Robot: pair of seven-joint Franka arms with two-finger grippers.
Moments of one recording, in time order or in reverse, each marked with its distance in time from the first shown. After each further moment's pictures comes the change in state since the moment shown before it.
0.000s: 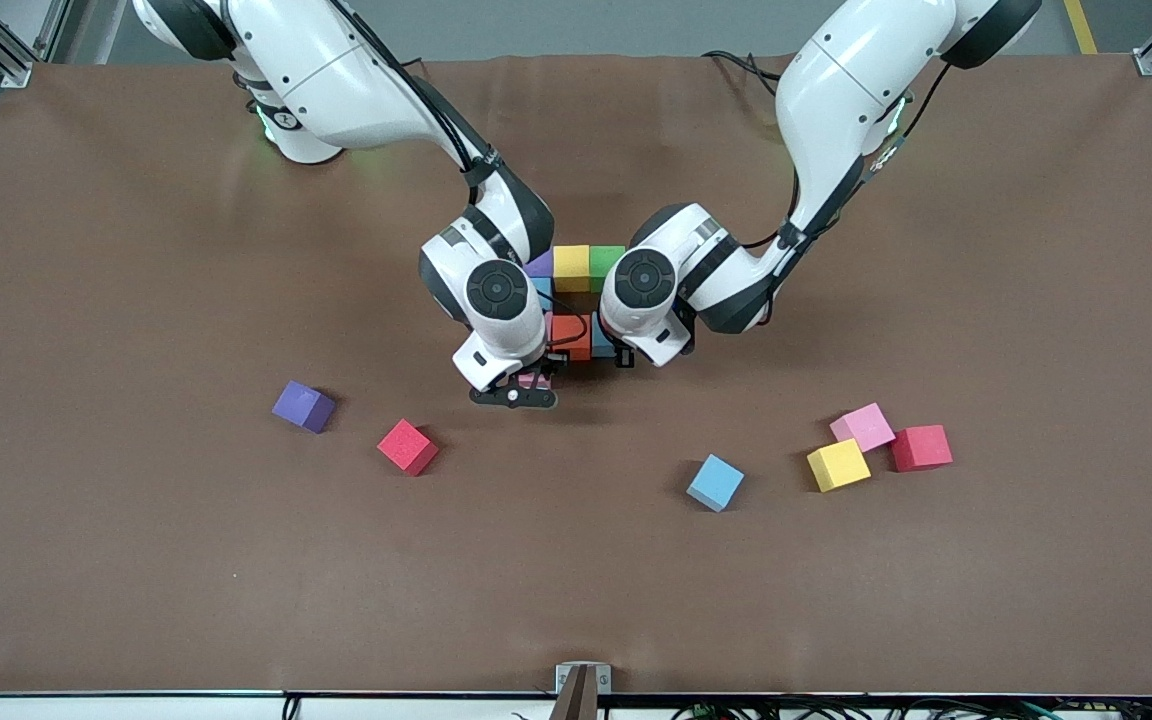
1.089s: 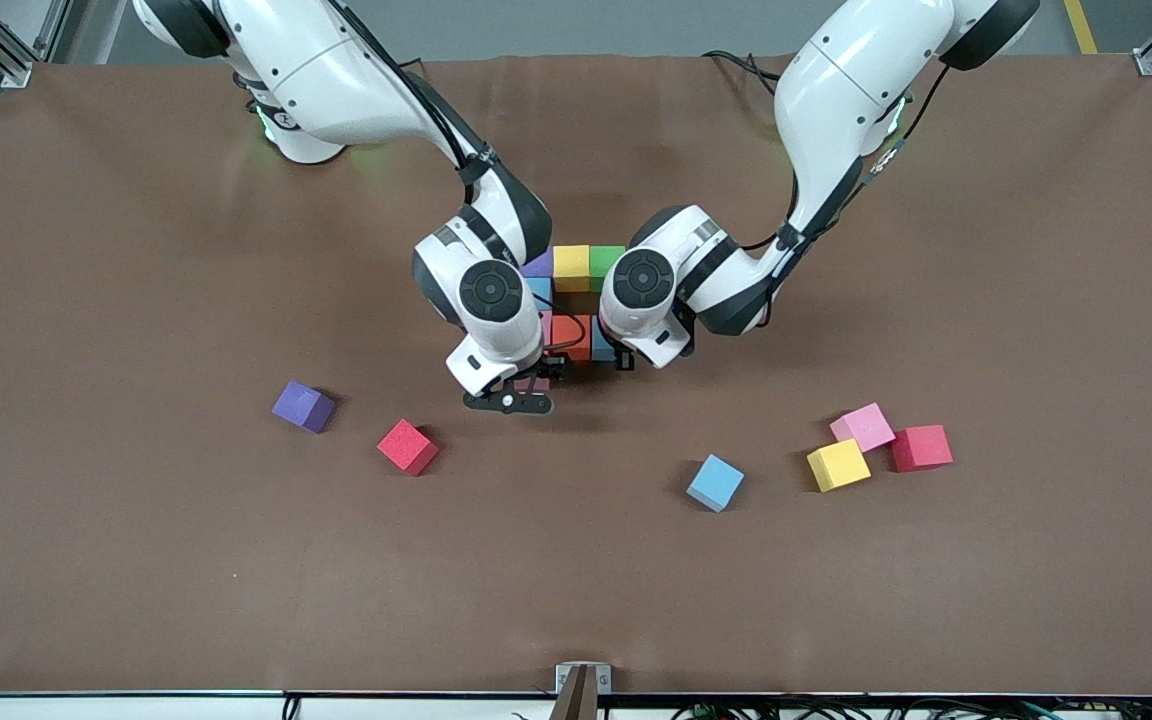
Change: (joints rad) left arm -0.010 0.005 0.007 0.006 0.016 0.007 -0.013; right arm -0.016 -0.022 -0.014 0.050 0.000 -0.064 0.000
